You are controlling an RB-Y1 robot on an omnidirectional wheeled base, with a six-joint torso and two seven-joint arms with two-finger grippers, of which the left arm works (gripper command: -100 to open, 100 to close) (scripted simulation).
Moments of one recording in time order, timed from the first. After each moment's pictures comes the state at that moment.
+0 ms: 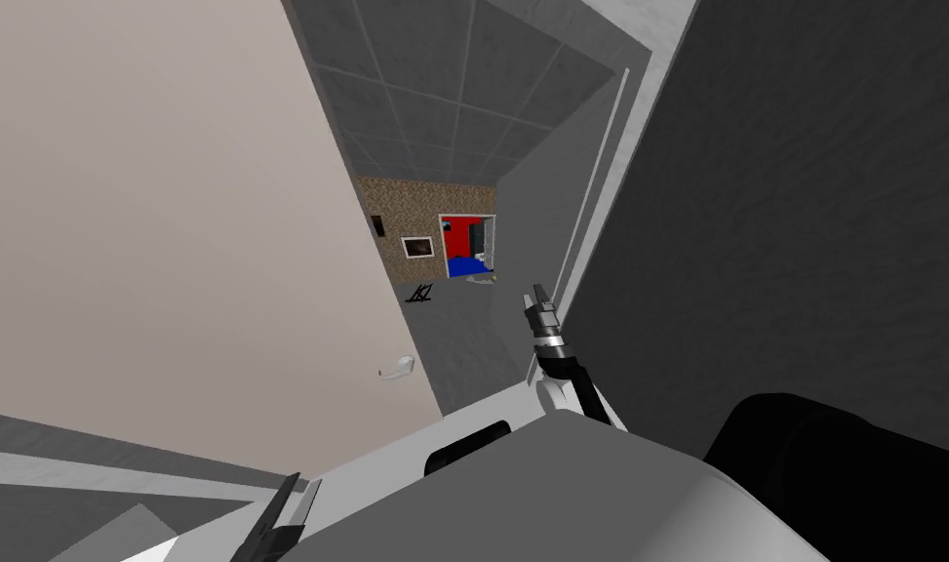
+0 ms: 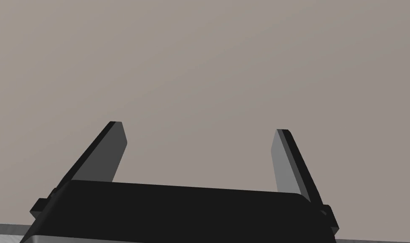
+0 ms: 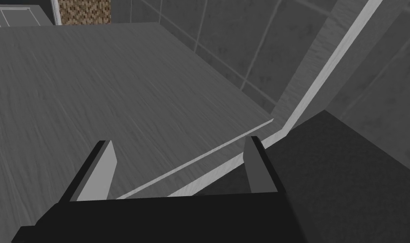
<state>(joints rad) 0.25 -0.01 1.09 -1.00 -1.11 -1.38 0.76</state>
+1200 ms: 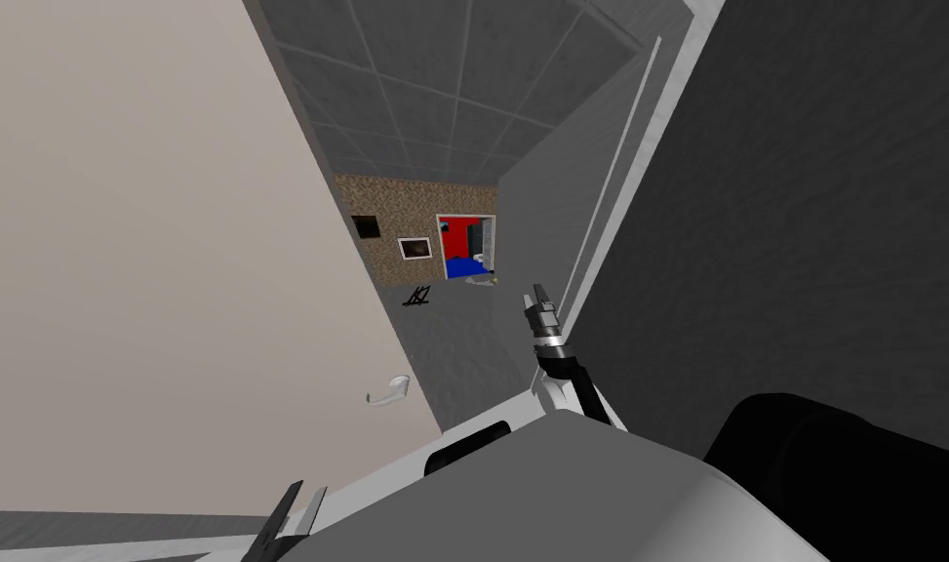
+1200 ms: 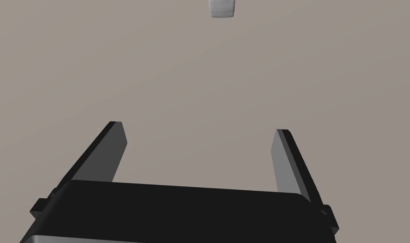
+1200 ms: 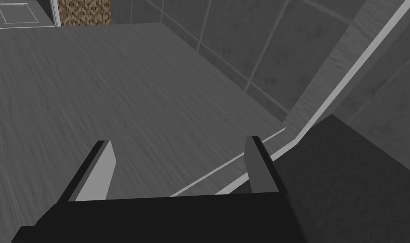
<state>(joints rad) 0.24 -0.01 1.14 -0.93 -1.17 -1.43 0.80</state>
